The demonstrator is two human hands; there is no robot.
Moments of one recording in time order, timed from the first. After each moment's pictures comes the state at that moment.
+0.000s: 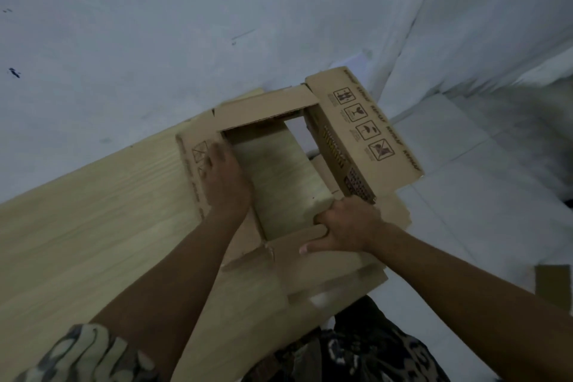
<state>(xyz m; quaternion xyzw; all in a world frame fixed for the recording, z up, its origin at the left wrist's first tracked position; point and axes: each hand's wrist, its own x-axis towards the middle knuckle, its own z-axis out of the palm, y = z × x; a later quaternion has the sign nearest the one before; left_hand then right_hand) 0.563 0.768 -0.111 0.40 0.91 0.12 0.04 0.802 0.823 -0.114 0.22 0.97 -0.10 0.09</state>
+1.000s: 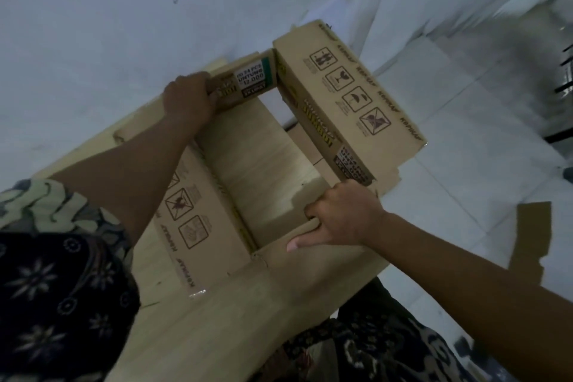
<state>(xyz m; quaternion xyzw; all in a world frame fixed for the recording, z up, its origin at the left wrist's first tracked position) 0.467 0.913 -0.118 0.58 0.81 0.03 0.04 0.798 0.829 -0.124 0.25 0.96 -0.12 0.01</state>
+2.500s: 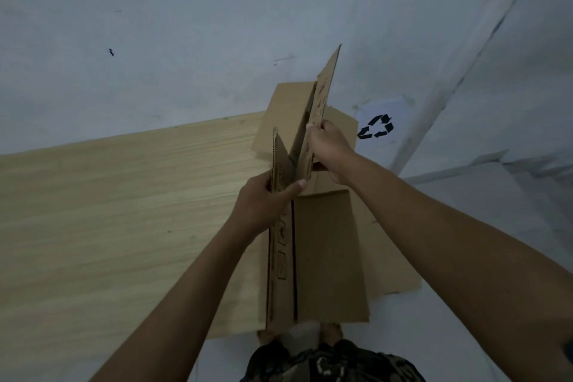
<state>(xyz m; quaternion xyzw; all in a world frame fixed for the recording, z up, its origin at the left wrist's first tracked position) 0.700 0.758 -0.015 0.27 0.81 0.42 0.30 0.737 0.928 -0.015 0.44 0.64 -0.63 -0.10</state>
